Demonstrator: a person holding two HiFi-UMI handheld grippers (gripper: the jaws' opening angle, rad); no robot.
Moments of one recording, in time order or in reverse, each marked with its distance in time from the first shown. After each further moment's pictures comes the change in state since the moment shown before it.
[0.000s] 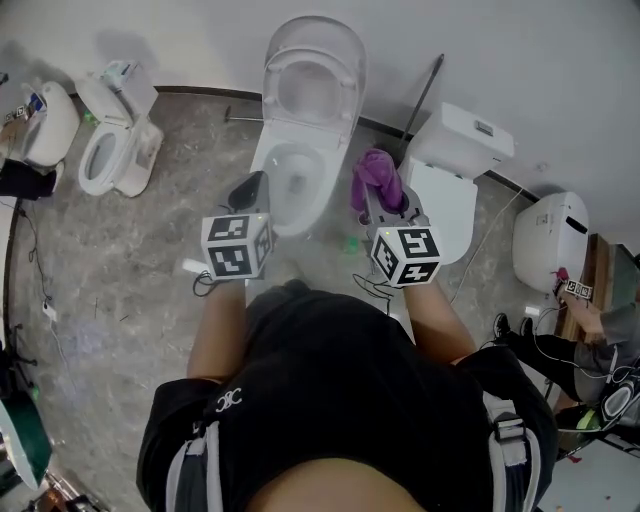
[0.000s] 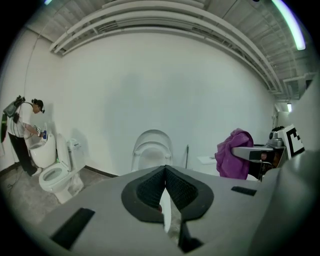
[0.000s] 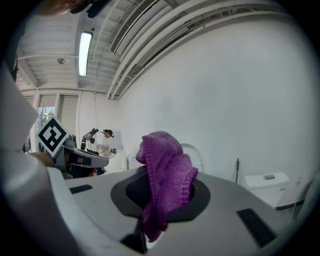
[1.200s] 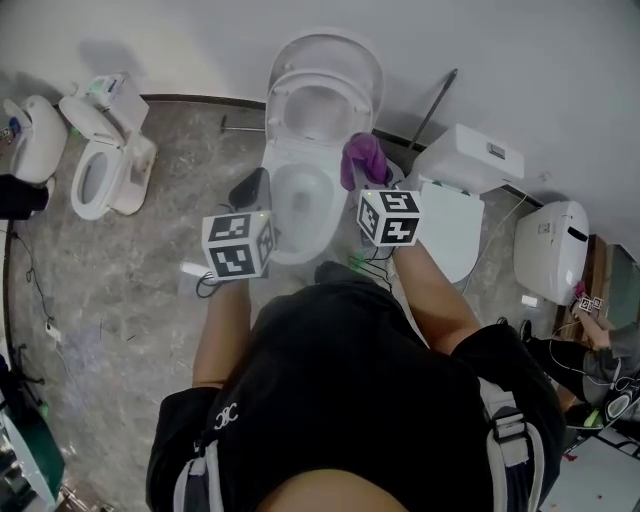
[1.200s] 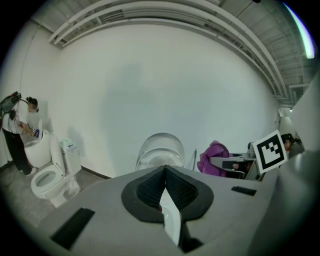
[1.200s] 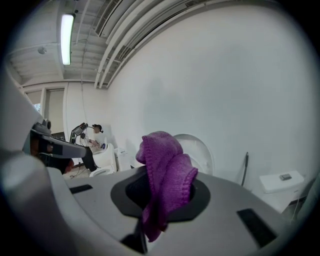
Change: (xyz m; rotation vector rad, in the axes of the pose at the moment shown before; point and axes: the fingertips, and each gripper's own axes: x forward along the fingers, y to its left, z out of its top) left arm 0.113 0.094 0.063 -0.035 0.014 -0.023; right arm 0.211 -0.035 0.002 0.031 0.120 -0.068
